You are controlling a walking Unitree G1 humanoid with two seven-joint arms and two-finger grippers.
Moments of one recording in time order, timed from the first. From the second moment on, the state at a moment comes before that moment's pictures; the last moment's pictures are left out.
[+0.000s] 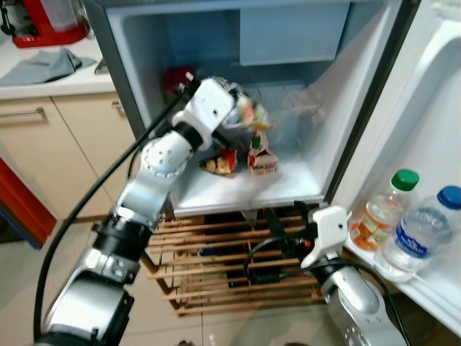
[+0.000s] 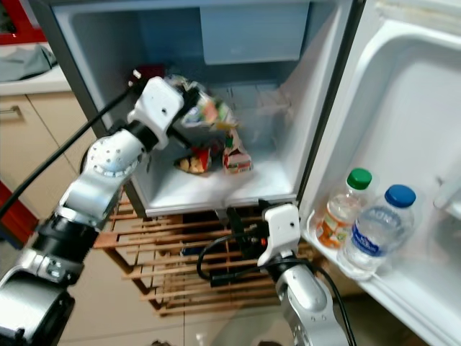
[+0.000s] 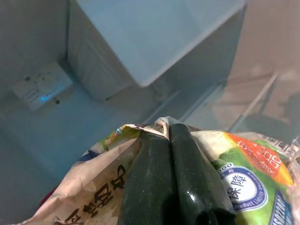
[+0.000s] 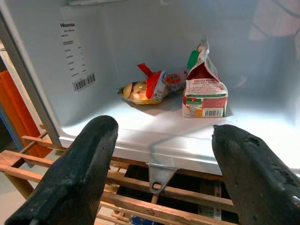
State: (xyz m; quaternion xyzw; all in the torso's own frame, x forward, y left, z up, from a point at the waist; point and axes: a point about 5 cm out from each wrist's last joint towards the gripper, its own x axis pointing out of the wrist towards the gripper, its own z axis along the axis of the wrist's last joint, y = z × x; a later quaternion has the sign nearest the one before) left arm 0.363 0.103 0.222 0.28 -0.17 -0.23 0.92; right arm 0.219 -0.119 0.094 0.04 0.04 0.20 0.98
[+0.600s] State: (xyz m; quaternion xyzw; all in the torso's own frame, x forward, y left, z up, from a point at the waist) left arm 0.371 0.099 0.239 0.34 -0.23 -0.29 0.87; right arm 0.203 -0.111 0.094 0.04 0.05 0.21 0.98
